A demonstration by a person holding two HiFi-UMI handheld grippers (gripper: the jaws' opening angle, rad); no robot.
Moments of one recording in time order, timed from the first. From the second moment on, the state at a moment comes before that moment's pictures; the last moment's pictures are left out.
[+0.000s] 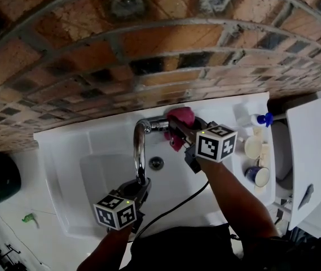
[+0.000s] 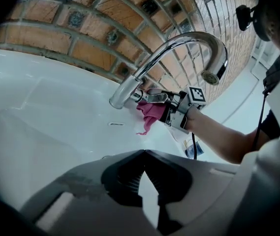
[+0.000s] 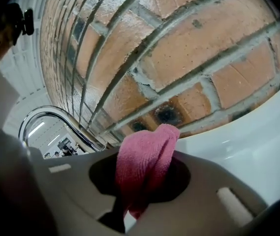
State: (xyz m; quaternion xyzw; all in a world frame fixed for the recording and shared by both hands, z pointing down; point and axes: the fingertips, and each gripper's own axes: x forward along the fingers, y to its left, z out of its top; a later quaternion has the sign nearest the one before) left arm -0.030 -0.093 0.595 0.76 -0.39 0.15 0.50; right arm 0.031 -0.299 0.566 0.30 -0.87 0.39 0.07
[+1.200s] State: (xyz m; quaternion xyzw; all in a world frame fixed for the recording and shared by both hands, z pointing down) left arm -0.029 -0.067 0.563 0.79 -0.37 0.15 0.46; right arm 0.021 -0.212 0.491 0.29 -0.90 0.33 0.05
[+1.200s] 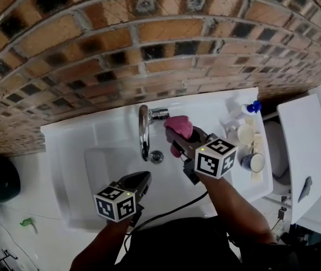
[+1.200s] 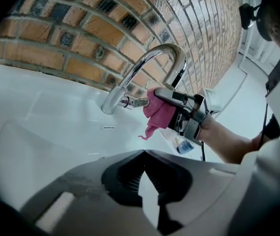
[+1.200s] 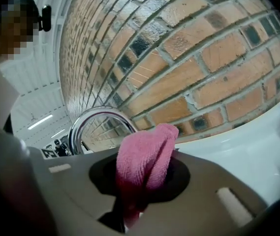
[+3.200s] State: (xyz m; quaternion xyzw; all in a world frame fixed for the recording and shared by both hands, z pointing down) left arm -0.067 -0.024 0.566 0.77 -0.38 0.16 0.48; right arm -0.039 -0.208 0.606 0.30 -0.83 0.46 0.07
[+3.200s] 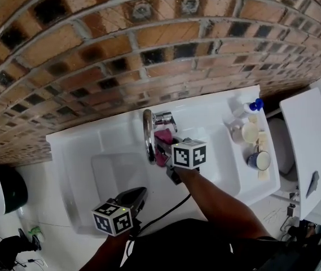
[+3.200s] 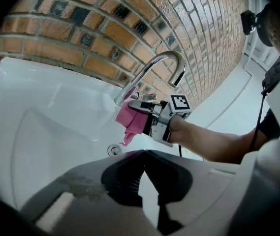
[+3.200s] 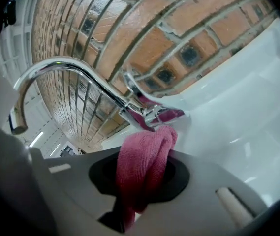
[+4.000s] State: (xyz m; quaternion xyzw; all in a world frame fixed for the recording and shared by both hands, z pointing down) left arm -0.103 -0.028 0.574 0.76 -0.40 0.16 0.49; right arm -0.064 -0.228 0.592 0.30 -0.82 0.48 0.00
